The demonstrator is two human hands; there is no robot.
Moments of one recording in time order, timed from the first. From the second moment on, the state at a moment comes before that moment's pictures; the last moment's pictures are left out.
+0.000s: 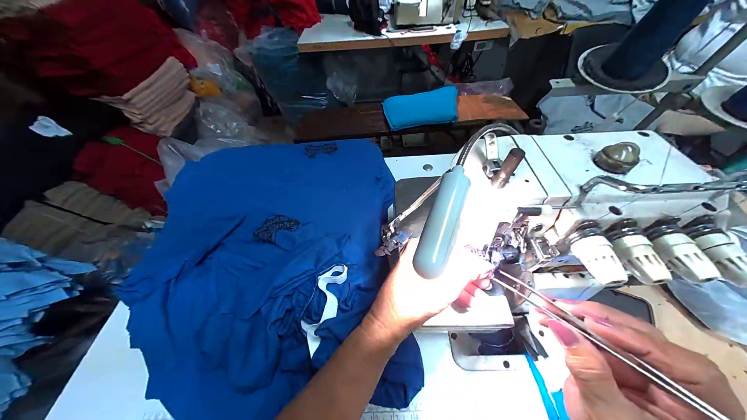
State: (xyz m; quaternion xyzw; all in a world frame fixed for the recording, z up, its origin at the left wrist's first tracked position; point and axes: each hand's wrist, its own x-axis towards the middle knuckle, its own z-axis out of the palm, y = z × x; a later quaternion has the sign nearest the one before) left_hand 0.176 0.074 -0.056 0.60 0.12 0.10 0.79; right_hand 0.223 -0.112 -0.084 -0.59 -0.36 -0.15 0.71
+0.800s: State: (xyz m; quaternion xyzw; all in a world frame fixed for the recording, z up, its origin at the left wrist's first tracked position) left_hand 0.172 0.074 -0.061 0.62 0.16 0.13 0.76; right_hand 0.229 -0.103 -0.102 -0.61 -0.38 -0.21 0.67
